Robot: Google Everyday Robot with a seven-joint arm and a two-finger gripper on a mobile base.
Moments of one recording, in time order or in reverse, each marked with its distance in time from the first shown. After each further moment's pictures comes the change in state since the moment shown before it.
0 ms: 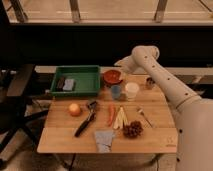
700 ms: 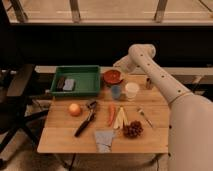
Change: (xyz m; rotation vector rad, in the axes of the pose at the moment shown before) arm 0.003 0.001 0.009 -0.051 0.022 -0.078
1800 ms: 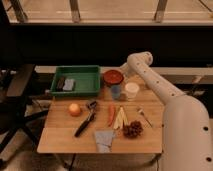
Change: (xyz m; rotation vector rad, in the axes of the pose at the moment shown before) arm 0.051 0.024 0.053 -0.010 0.123 -0.114
